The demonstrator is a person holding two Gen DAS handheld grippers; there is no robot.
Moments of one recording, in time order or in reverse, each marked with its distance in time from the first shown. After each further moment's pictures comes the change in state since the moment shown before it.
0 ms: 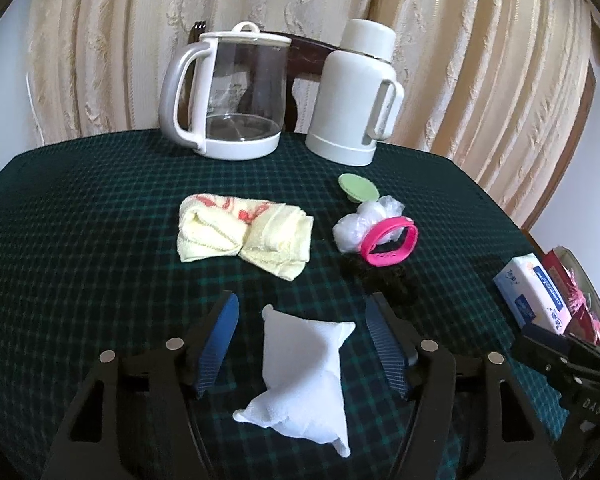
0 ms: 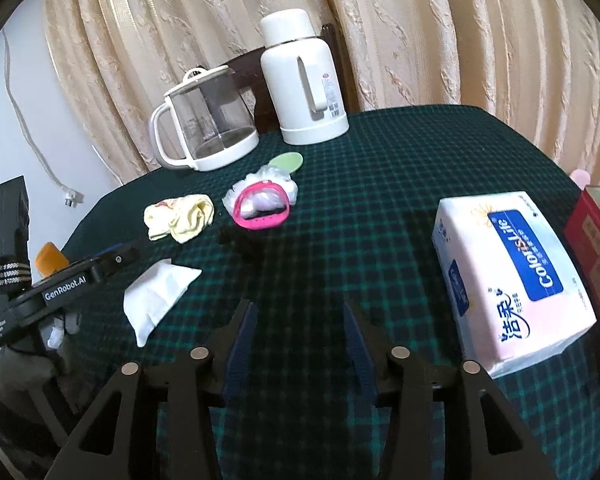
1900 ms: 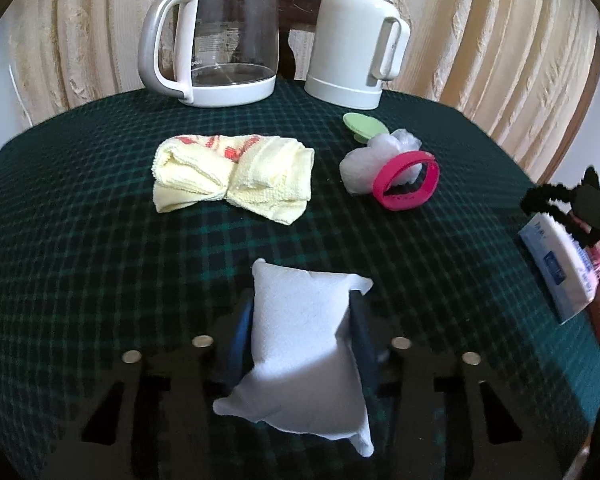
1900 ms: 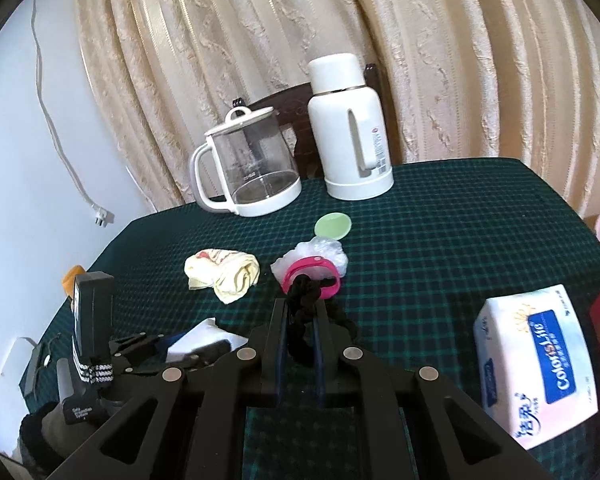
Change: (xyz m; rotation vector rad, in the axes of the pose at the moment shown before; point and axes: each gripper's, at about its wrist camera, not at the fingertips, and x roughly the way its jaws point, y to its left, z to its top) left arm 0.036 -0.003 -0.018 0.040 0.139 0.016; right arm -0.010 0.028 0.049 -0.063 -0.113 0.100
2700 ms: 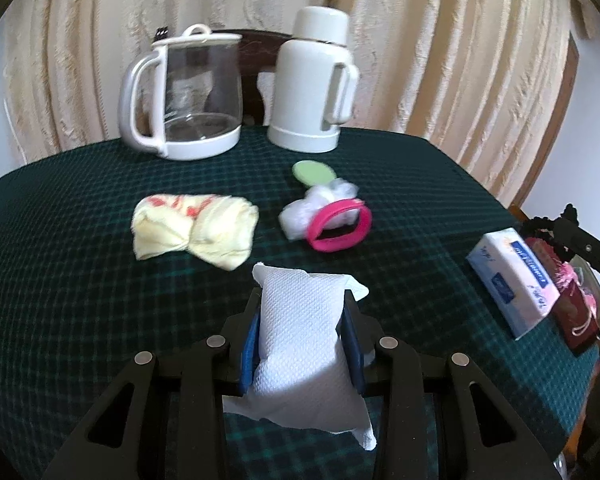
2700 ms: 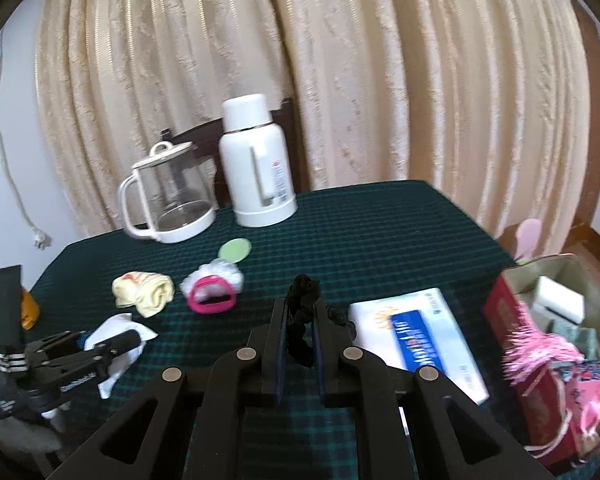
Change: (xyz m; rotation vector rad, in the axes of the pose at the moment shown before) left arm -0.044 -0.047 0.010 0.060 -0.117 -0.041; right arm -0.056 -0.041 -0.006 0.027 -0.105 -0.286
